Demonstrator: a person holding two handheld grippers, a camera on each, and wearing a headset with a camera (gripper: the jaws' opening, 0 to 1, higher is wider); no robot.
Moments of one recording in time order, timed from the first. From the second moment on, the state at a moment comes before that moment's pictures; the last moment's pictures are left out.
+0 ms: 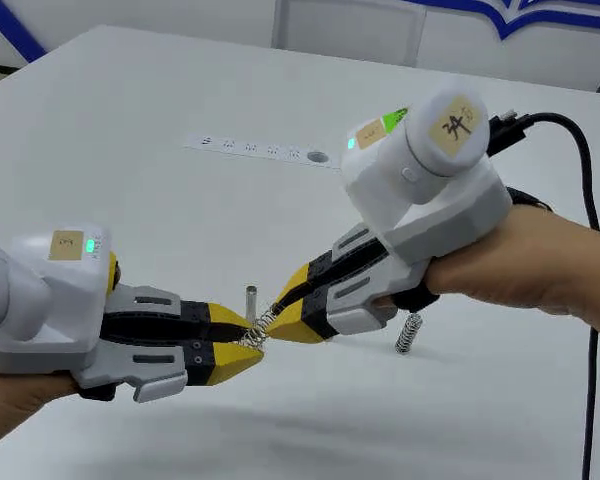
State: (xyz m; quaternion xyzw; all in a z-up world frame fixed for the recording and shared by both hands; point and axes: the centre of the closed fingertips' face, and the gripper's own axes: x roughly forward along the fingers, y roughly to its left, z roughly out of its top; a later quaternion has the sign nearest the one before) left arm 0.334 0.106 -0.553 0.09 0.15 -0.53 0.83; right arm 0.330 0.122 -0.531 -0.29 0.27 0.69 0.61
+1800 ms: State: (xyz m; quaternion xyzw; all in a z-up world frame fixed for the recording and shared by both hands) left arm 0.333 0.143 -0.574 0.07 0.18 -0.47 0.86; right arm 0.406 0.071 -0.544 -0.43 0.32 0.60 0.59
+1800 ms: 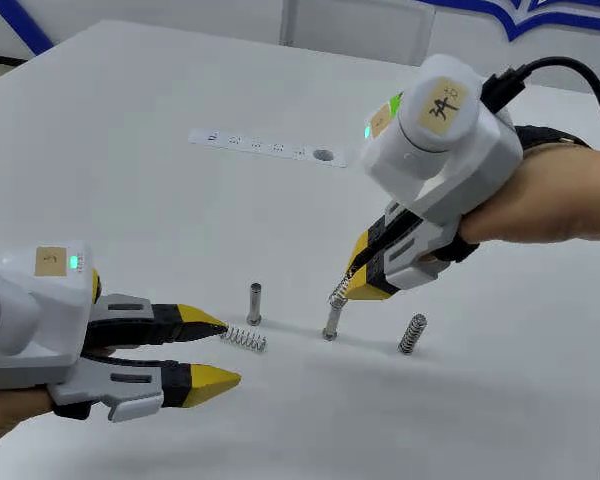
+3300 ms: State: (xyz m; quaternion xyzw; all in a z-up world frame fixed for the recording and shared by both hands) left arm 0.335 0.158 -0.582 0.04 0.19 -0.44 0.88; right arm 0.431 0.073 -0.597 -0.47 0.38 0.58 0.55
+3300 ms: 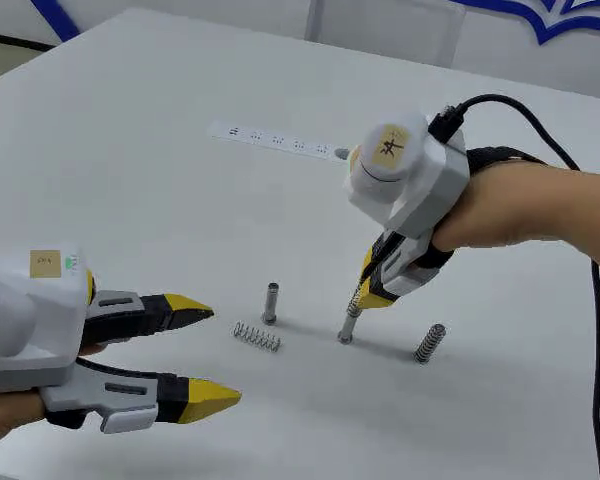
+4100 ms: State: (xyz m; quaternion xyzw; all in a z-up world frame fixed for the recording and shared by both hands) left arm 0.335 0.164 -0.582 0.04 0.19 -0.43 0.88; right arm 0.430 0.073 -0.642 -0.48 0.40 0.57 0.53
